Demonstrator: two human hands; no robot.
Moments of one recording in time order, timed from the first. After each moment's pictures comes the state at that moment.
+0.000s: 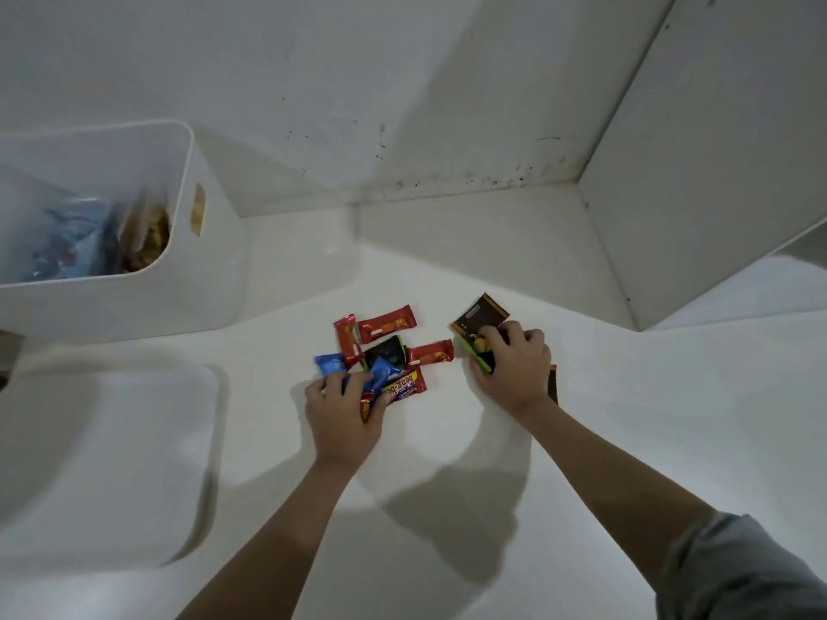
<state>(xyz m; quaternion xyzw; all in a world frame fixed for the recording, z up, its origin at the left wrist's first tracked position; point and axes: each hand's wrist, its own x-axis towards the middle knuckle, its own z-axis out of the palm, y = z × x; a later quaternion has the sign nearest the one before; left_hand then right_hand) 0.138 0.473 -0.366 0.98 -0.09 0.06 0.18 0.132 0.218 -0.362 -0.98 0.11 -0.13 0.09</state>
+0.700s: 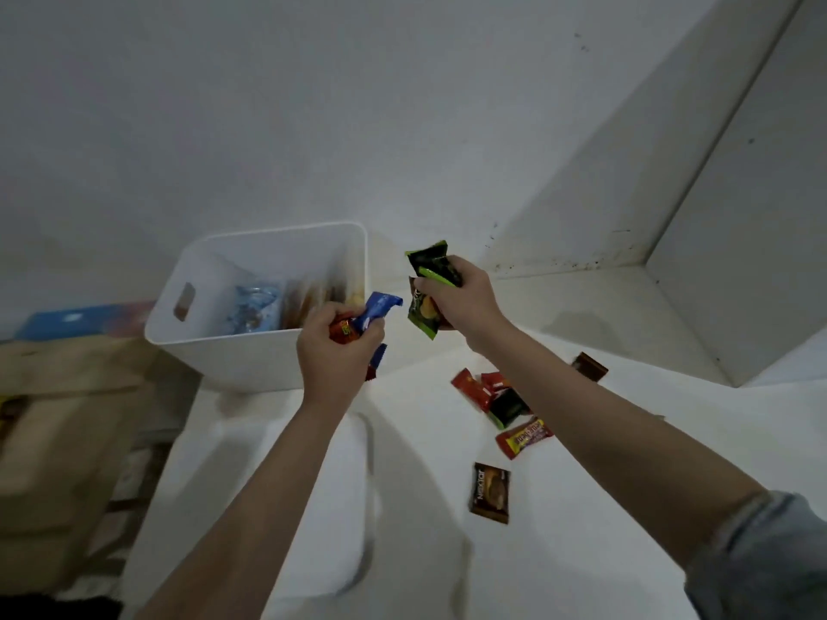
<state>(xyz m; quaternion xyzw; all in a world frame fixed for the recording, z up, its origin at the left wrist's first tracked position) 0.224 0.620 -0.152 0.81 -0.01 0.16 0.57 0.245 0.452 -0.131 -0.71 0.13 -0.04 0.70</state>
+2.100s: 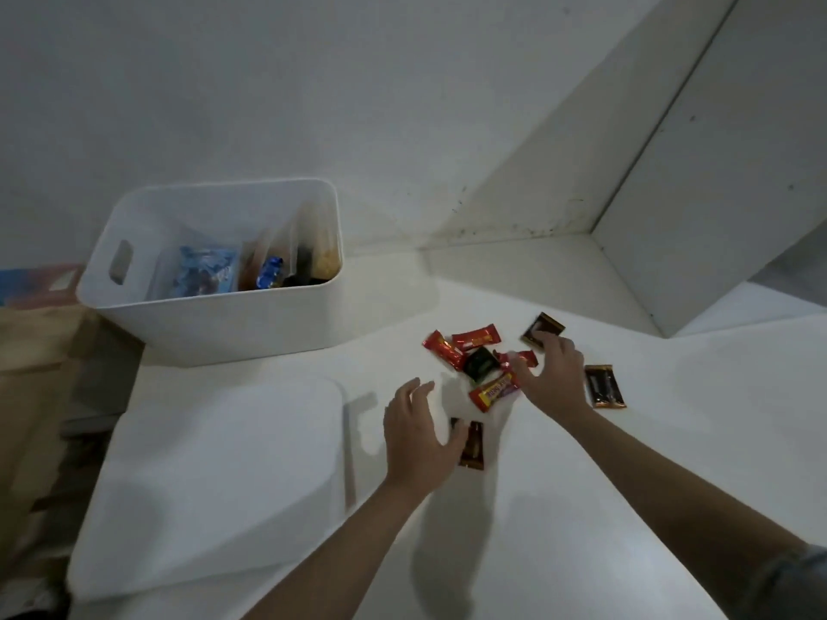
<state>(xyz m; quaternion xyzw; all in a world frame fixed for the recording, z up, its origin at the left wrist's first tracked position) 0.110 0.571 -0.294 0.90 -0.15 -0.03 0.40 0.117 0.348 -0.286 -0.93 0.26 -0.11 0.25</state>
